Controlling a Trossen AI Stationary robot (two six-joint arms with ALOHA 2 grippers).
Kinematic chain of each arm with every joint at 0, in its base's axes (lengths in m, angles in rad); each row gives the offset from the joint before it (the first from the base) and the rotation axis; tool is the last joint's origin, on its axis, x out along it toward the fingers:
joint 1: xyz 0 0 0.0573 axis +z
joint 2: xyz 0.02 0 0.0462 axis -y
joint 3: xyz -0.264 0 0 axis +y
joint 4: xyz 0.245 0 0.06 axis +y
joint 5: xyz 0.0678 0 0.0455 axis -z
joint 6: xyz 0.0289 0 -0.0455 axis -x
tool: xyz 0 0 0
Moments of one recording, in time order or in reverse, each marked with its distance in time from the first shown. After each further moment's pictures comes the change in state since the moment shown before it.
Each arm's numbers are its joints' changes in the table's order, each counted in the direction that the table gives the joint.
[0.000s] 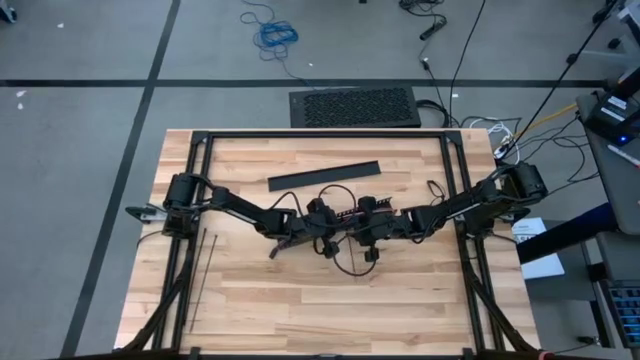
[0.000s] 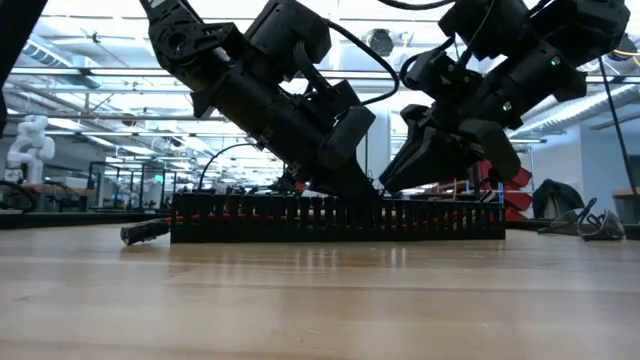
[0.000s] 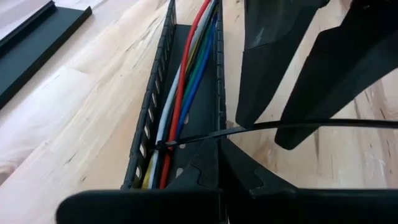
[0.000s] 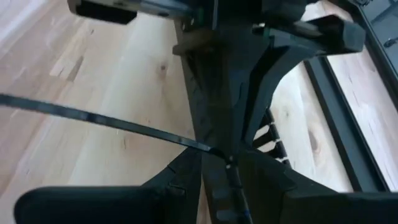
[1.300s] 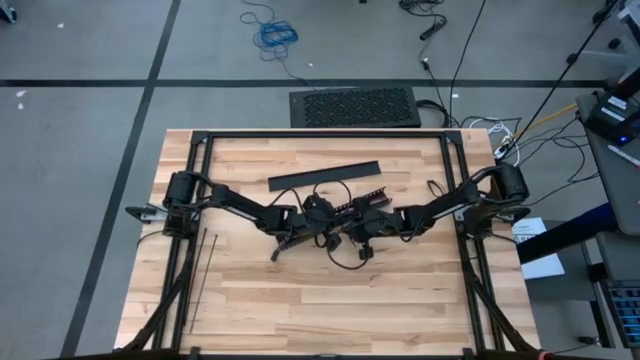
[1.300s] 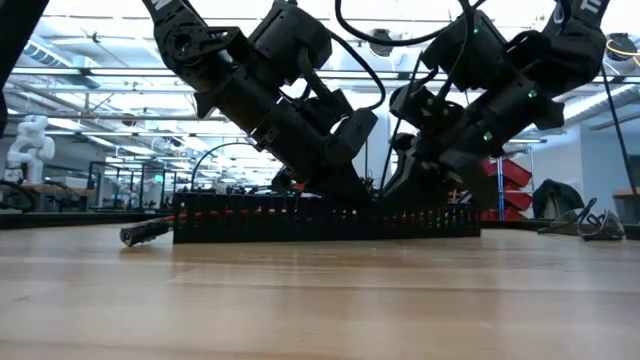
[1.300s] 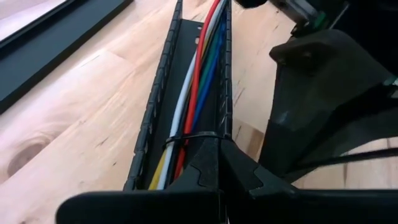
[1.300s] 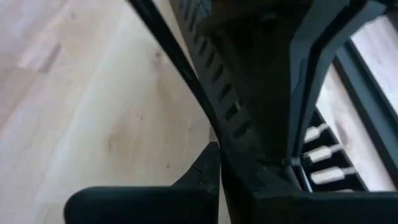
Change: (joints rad) left arm 0.028 0.000 0.002 0.047 -0.053 0.158; right arm -0.057 -0.142 0.000 -0.135 -0.071 -0.027
